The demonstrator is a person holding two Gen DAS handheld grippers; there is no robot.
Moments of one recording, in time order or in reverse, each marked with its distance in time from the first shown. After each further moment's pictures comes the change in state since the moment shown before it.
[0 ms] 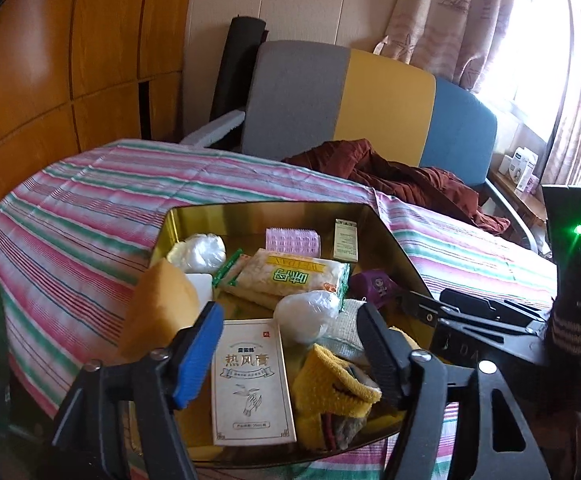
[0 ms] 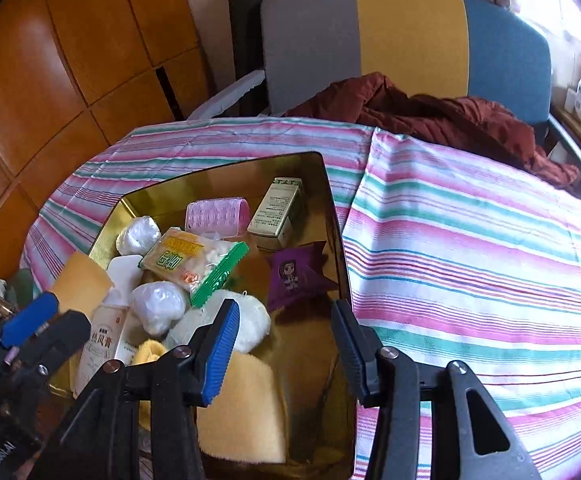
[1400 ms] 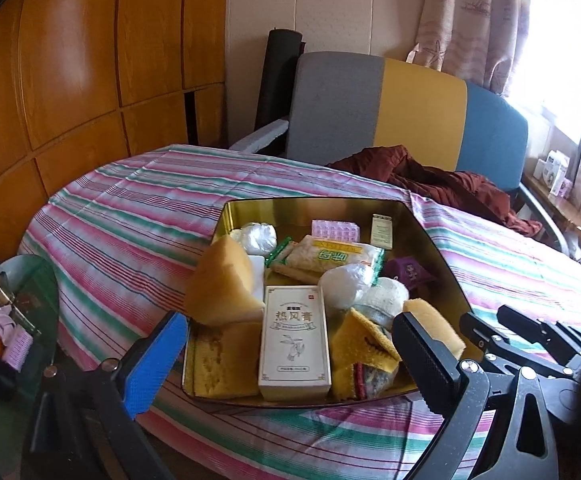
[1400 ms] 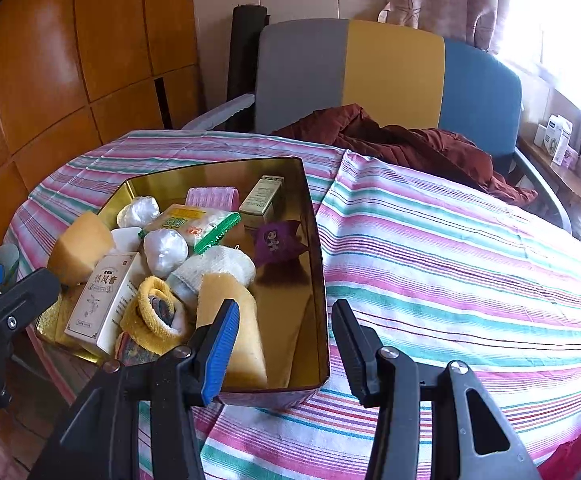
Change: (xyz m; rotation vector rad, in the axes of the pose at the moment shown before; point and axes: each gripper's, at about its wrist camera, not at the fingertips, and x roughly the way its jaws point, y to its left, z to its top) left arm -0.038 0.000 -0.028 -0.020 -0.033 0.174; right arm -0.046 0.008 -0.050 -0.067 -0.091 -0.104
